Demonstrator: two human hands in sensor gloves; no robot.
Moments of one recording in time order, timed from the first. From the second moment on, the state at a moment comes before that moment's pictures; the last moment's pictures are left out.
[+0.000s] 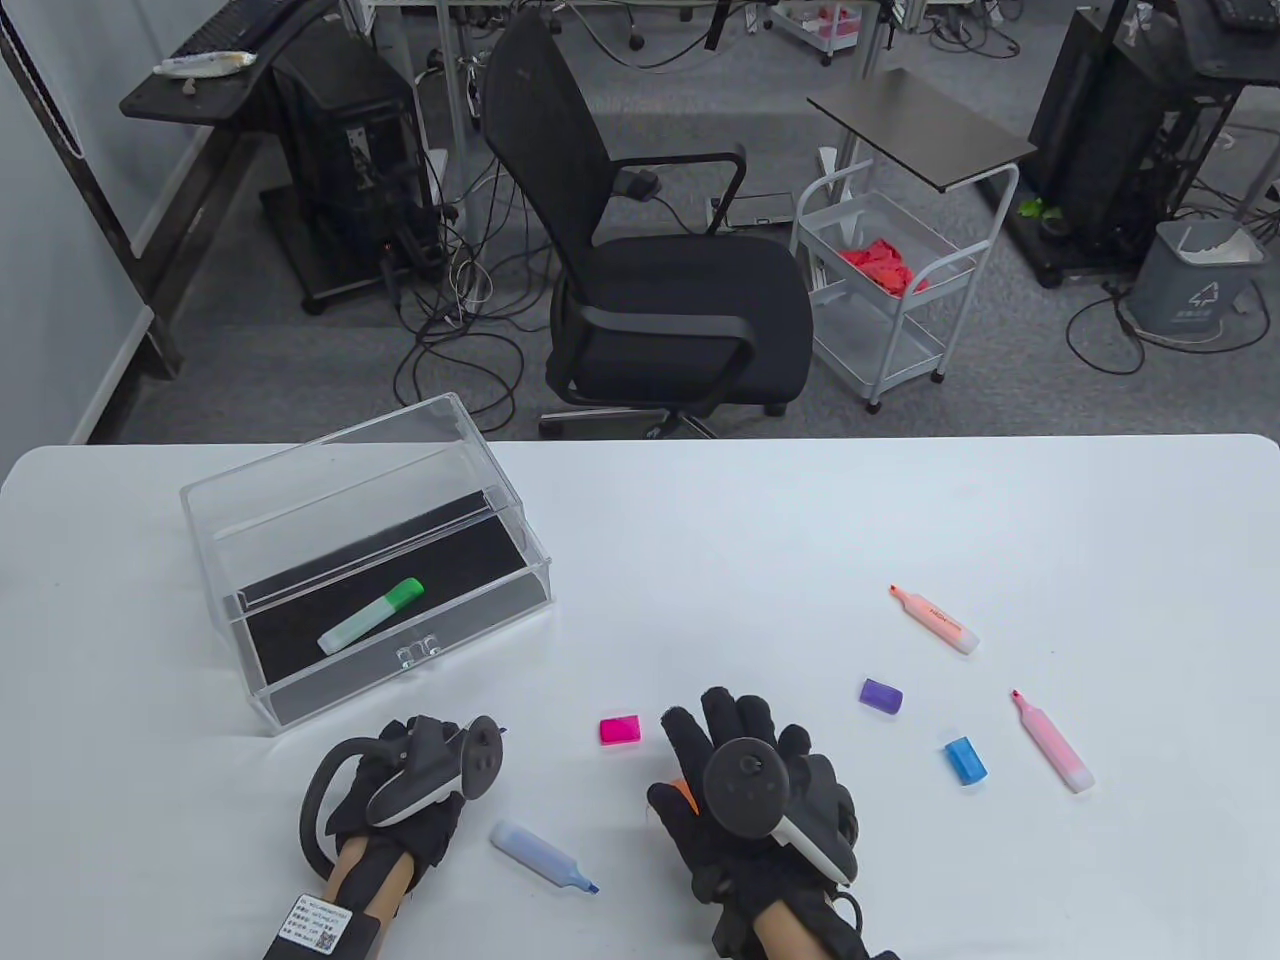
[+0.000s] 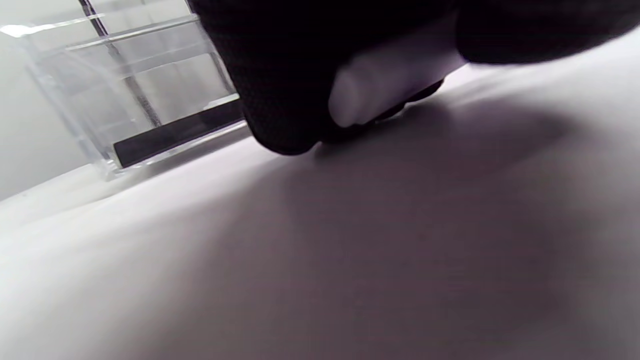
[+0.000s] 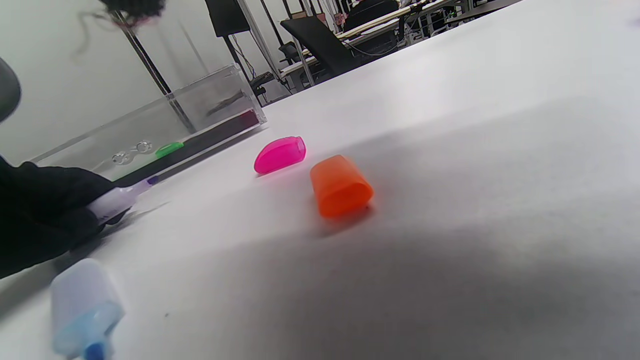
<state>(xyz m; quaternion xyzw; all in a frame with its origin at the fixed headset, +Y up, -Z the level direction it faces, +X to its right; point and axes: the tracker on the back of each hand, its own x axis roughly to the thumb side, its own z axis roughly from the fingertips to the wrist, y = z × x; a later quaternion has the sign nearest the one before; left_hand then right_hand) -0.220 -0.769 -0.320 -0.13 -0.05 -0.11 0.98 0.079 -0.725 -0.269 0.09 0.06 0.97 0.23</state>
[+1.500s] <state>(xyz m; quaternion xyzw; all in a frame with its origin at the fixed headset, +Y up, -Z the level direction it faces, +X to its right) -0.206 -0.723 -0.273 -0.08 -0.04 -0.01 1.00 0.042 -0.730 -0.278 0.13 0.07 0.99 0.06</state>
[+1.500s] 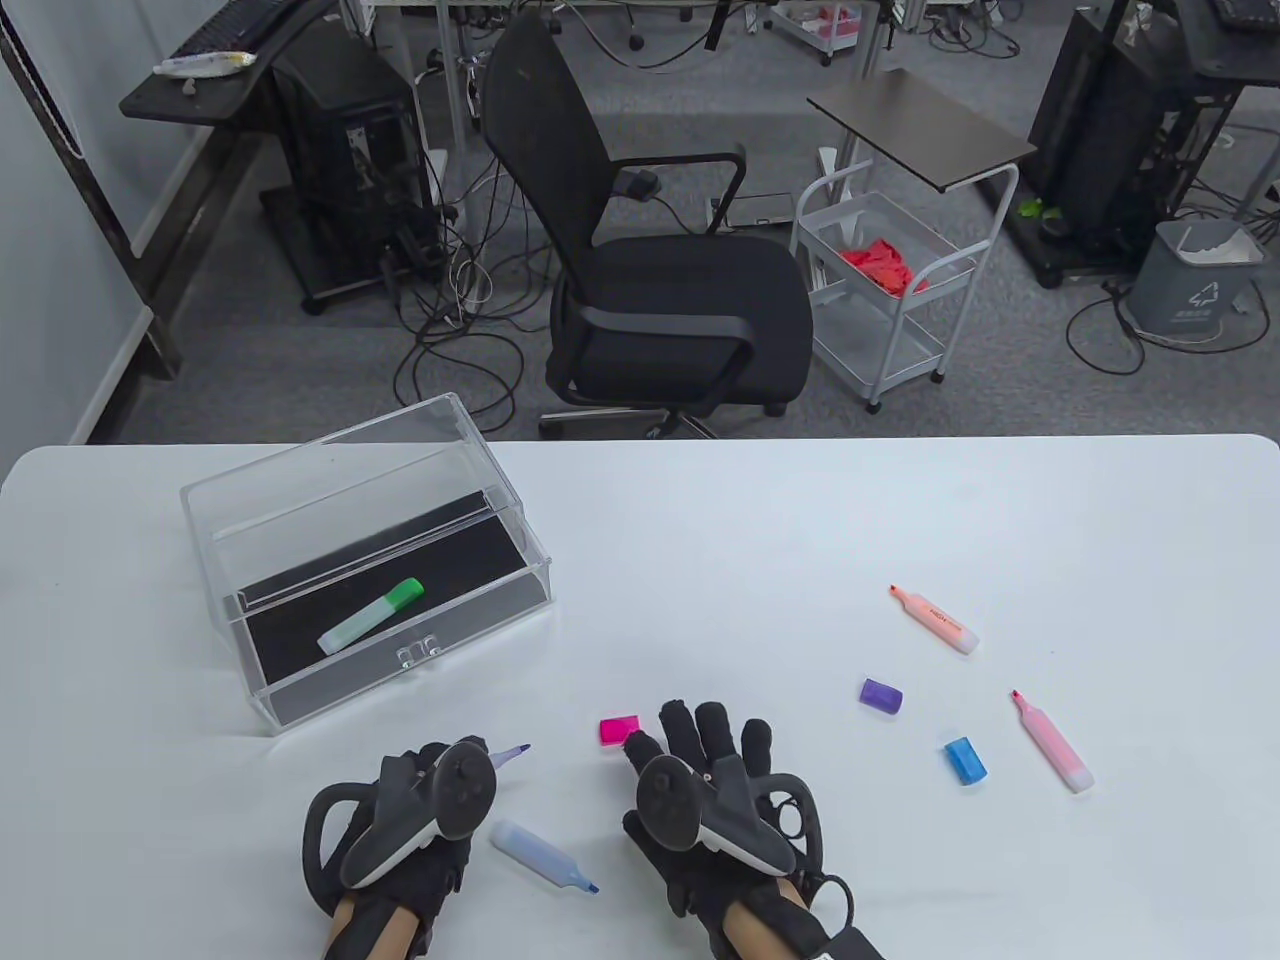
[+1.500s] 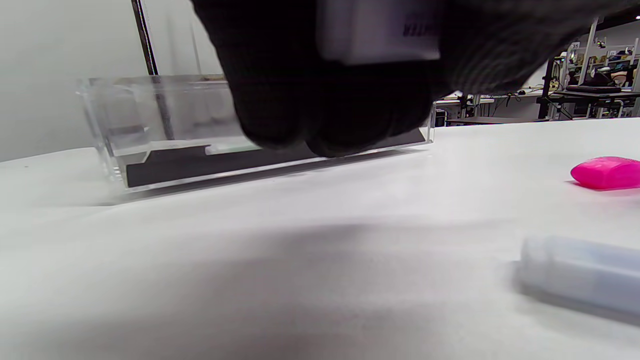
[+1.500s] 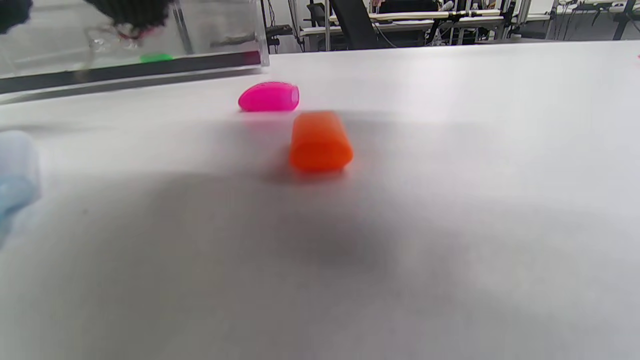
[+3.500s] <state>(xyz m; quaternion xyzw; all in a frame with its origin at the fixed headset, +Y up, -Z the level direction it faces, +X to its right) -0.192 -0.737 -0.273 -0.10 -0.07 0.00 0.99 0.176 -0.722 -0.344 -0.01 0.06 0.99 0.12</state>
